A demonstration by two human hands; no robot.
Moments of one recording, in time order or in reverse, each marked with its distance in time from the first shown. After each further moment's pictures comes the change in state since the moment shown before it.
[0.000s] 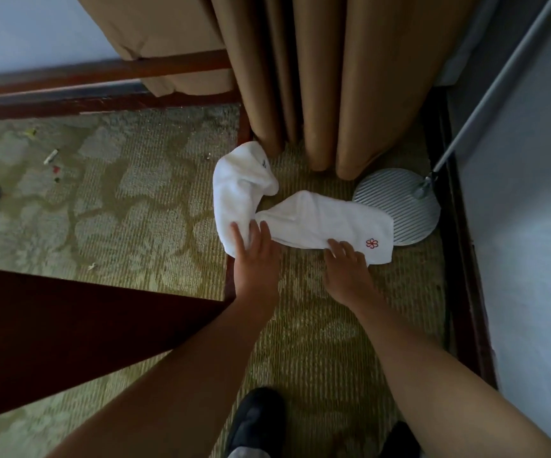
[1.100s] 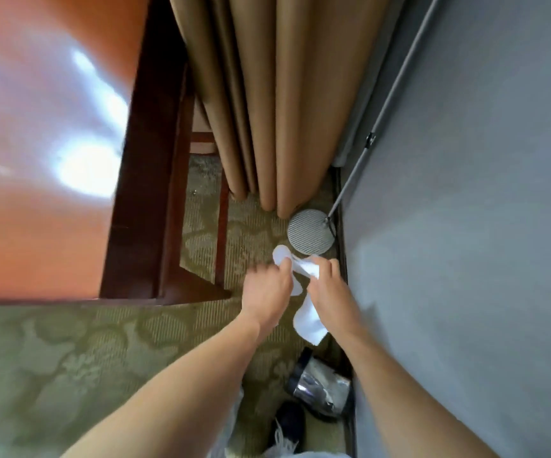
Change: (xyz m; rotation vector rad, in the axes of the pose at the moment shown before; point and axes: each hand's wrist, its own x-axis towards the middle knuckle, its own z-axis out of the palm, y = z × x) left_hand -0.190 -0.068 -0.254 -0.602 0.196 0.156; right_hand -0.276 -0.048 -0.267 0.205 0.283 0.134
